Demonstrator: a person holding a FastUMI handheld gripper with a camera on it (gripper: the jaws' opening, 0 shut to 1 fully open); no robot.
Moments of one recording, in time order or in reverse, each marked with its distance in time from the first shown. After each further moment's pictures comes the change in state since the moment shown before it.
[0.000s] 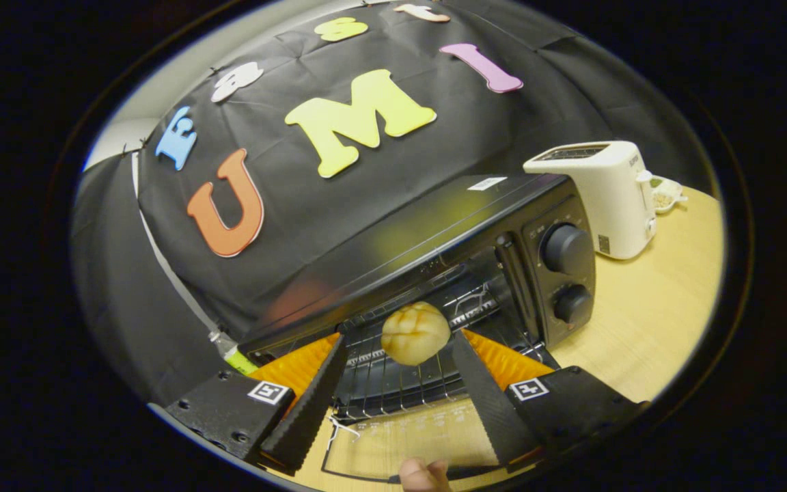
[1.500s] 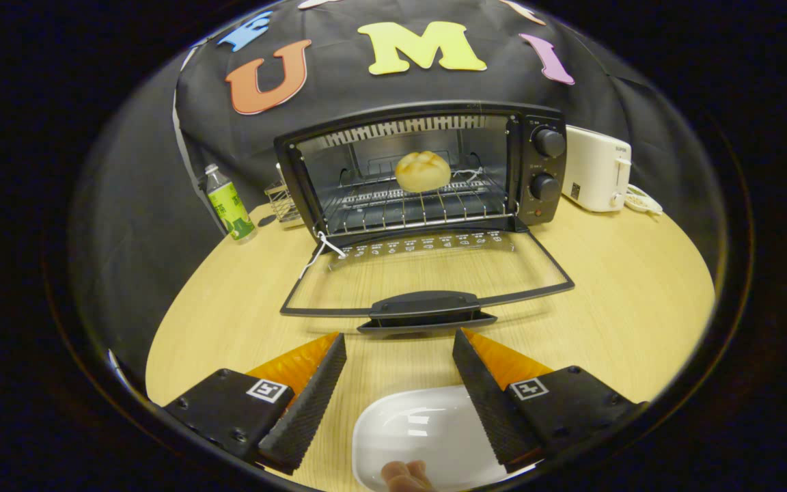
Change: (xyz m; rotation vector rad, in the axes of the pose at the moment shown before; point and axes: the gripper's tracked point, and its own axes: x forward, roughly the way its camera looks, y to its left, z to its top) arm -0.091 -0.023 -0.153 -0.346 0.353 -0.190
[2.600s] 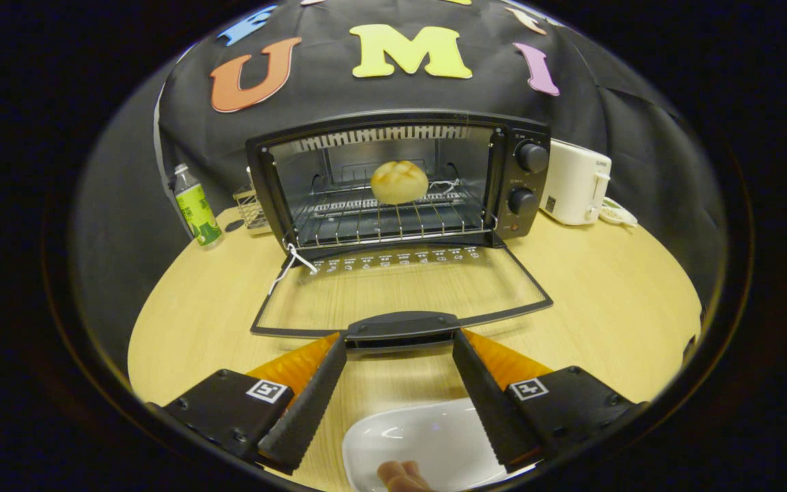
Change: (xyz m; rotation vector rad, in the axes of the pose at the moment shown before) arm 0.007 -0.010 0.013 -0.016 -0.020 -0.126
